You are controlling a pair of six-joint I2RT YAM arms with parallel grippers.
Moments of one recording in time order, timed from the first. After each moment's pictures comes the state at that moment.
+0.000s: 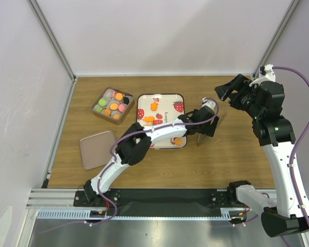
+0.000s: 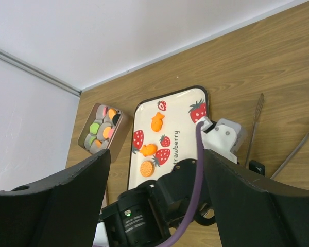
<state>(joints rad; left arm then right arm) -1.02 2.41 2.00 -0.32 -0.18 -0.47 0.13 0.99 1.33 -0.58 -0.14 0.59</state>
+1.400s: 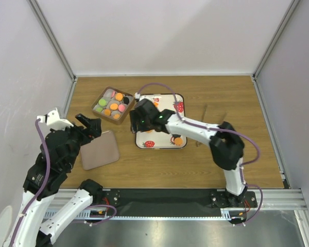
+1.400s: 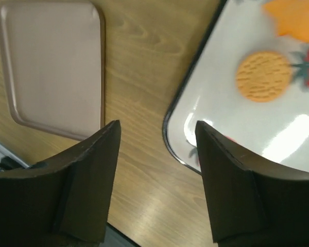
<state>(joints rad) -0.47 0.53 1.07 -0.78 -0.46 -0.59 0.94 1.95 1.59 -0.37 0.09 0.59</state>
